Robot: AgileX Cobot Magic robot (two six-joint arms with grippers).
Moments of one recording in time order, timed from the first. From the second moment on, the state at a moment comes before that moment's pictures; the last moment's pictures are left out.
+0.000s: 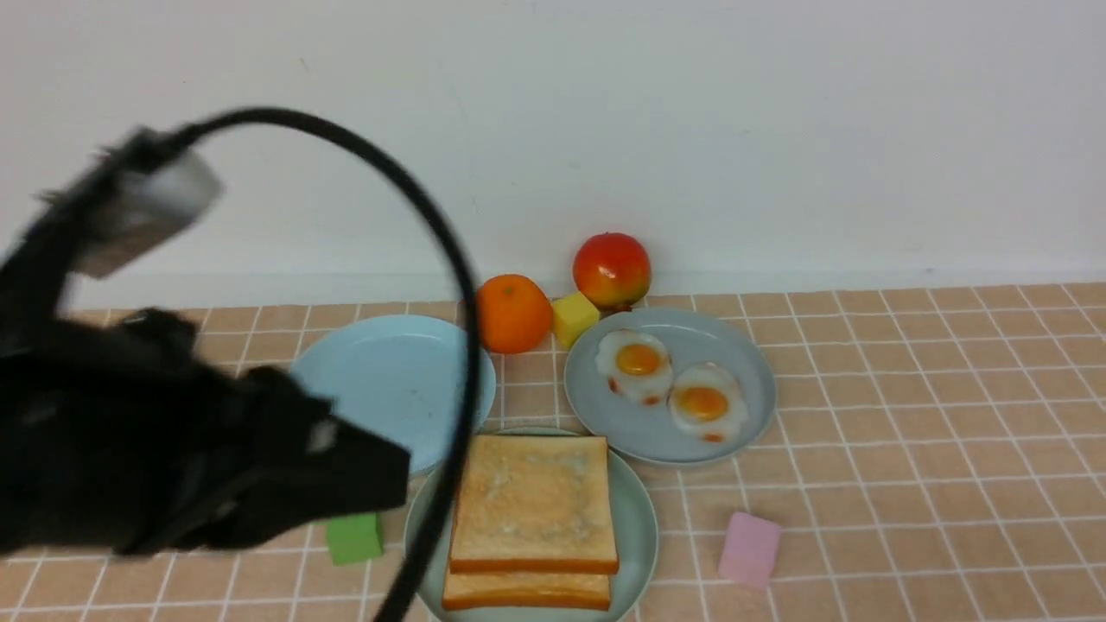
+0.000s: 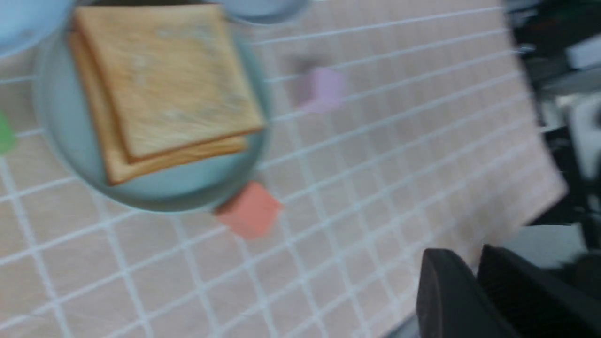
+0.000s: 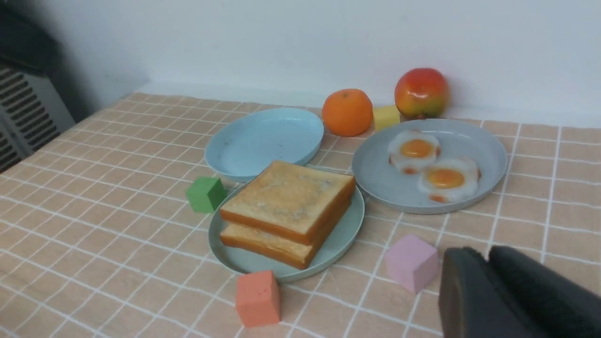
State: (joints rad) right arm 0.40 -0.01 -0.35 0.29 0.64 -0.08; left arm -0.46 0.90 -0.94 -0.58 0.88 -0.07
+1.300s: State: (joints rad) right arm 0.40 -0.01 -0.35 0.28 0.65 -0.08; left arm -0.41 0.31 -0.60 -0.15 0.70 -0.20
